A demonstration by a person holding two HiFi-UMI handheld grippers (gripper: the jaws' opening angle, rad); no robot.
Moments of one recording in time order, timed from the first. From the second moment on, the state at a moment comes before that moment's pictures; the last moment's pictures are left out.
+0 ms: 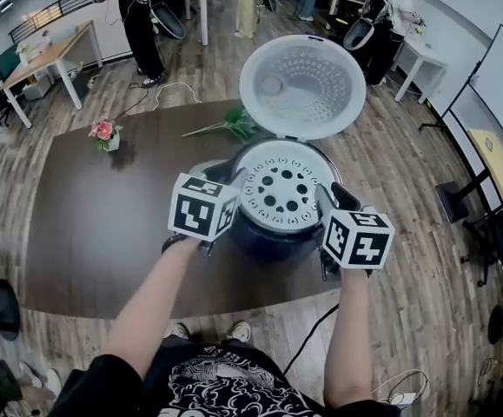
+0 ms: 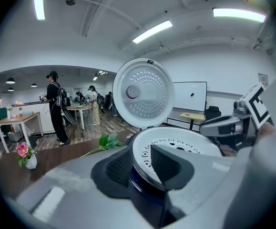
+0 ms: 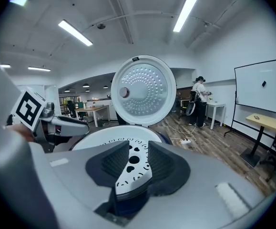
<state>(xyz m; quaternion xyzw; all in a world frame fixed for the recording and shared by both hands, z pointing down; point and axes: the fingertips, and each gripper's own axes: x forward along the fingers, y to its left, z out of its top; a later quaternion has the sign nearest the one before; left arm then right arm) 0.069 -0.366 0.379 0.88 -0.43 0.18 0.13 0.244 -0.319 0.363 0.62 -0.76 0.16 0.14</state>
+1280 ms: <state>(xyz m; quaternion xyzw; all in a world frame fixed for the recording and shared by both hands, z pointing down) 0.003 -0.320 0.375 0.94 -0.29 0.15 0.08 0.181 -0.214 0.343 0.75 -0.65 0.12 0.08</state>
